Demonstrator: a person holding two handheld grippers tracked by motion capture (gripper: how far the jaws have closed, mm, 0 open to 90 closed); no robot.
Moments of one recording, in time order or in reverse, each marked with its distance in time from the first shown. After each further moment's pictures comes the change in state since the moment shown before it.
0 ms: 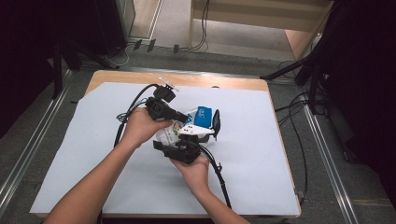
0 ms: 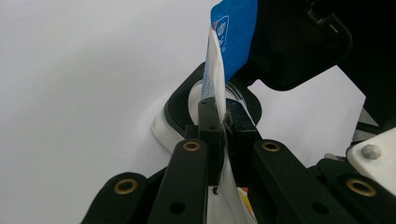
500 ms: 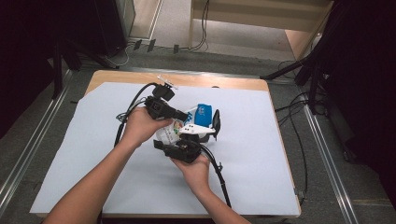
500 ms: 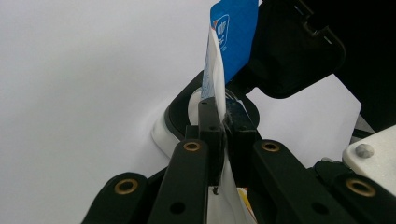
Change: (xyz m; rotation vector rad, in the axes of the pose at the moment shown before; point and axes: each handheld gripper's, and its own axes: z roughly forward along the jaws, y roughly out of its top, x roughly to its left) left arm 0.001 0.002 -0.002 -0.027 -0.004 -0.015; right arm -0.002 0.002 -0.002 -0.007 0.002 0.002
